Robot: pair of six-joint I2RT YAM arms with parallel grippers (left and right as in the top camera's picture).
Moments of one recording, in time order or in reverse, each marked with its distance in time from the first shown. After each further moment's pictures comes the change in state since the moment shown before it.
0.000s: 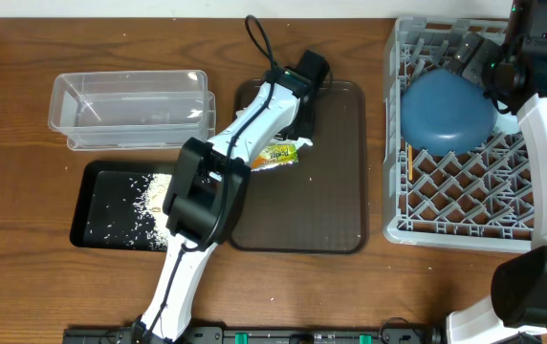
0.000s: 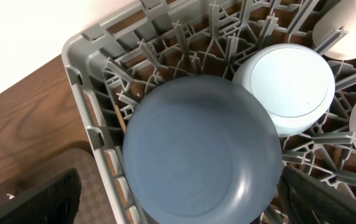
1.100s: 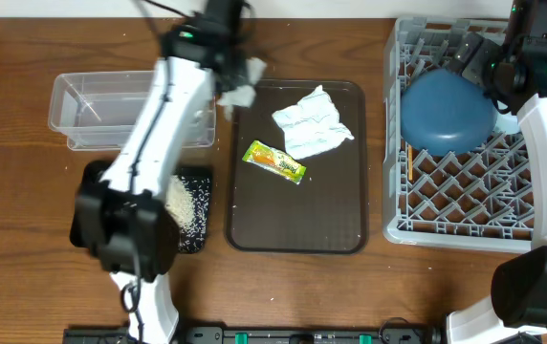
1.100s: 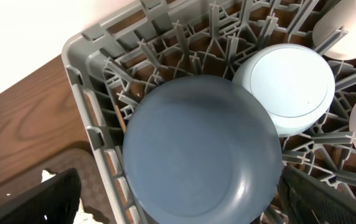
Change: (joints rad) left arm 0.264 -0.355 -0.001 -0.079 -0.017 -0.102; right arm 0.000 0.000 0.000 0.000 0.000 0.000
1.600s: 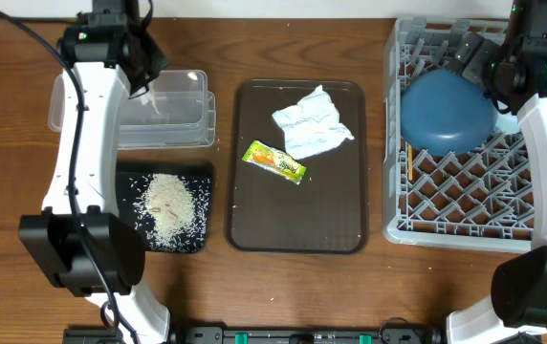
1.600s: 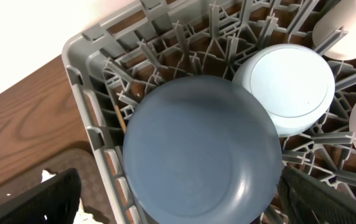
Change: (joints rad) left arm 0.278 -0.108 -0.067 0.004 -0.016 -0.159; right arm 0.000 0.000 0.000 0.000 0.000 0.000
